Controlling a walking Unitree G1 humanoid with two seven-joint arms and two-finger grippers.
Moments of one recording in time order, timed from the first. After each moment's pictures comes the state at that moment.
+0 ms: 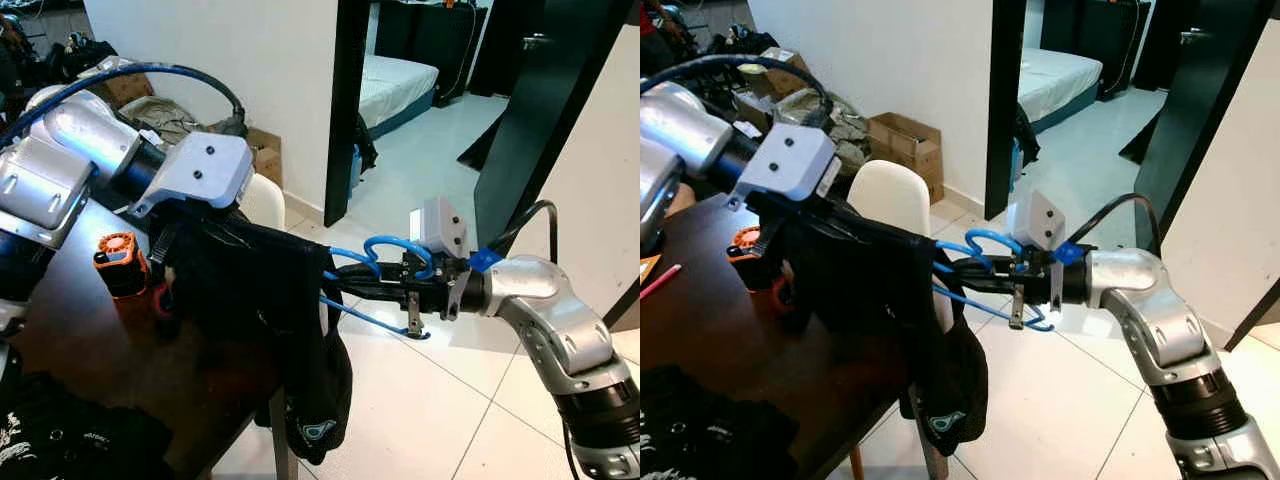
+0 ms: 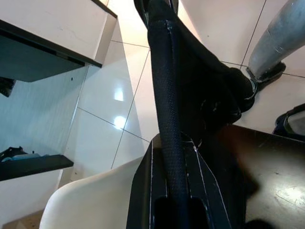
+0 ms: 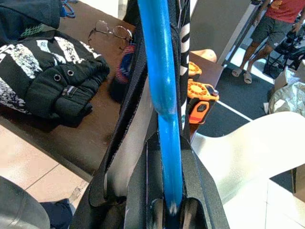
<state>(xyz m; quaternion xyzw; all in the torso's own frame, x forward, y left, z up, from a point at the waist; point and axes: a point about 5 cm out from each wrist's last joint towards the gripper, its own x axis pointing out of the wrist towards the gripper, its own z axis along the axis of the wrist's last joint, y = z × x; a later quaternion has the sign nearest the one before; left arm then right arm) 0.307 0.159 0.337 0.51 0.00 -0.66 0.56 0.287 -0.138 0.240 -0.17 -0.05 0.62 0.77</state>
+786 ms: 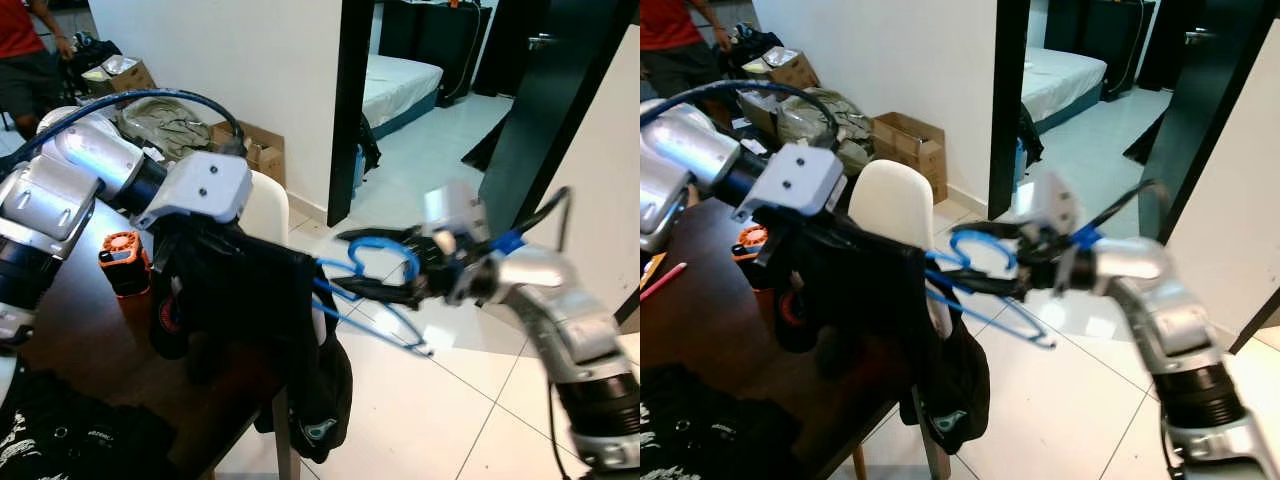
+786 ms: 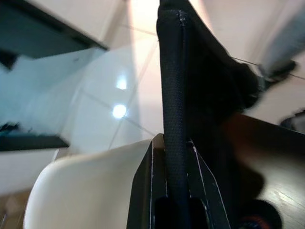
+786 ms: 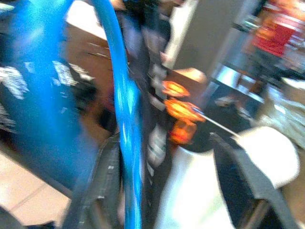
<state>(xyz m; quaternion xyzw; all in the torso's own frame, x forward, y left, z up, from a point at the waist) 0.325 0.176 0.326 0.49 0.00 -0.61 0.62 0.298 -0.179 0.263 -0.16 -0.09 0.55 0.81</state>
